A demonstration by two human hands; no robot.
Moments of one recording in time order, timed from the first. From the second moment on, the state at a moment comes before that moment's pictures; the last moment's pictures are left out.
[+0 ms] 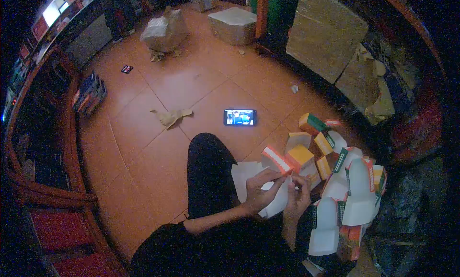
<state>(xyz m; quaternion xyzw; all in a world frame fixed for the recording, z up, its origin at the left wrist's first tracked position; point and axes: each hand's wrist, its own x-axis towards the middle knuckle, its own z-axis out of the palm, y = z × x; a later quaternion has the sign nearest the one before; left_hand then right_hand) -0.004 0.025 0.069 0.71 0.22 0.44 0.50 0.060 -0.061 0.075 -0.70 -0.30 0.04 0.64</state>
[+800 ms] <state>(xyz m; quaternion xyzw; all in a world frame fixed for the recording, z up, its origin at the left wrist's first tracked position) -0.007 0.064 0.082 0.49 0.36 0.36 0.71 0.062 -0.065 0.058 -0.84 -0.29 -0.08 0.45</state>
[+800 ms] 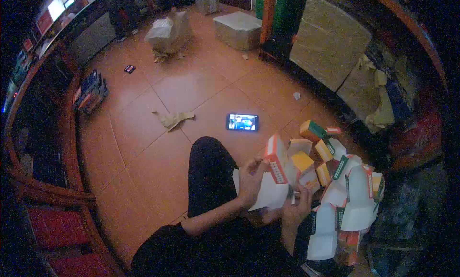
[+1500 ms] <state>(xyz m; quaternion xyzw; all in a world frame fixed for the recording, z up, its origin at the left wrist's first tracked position) -0.036 0.043 0.070 0.75 0.07 0.11 0.65 0.060 -0.071 0.082 -0.69 -0.37 0.03 0.63</state>
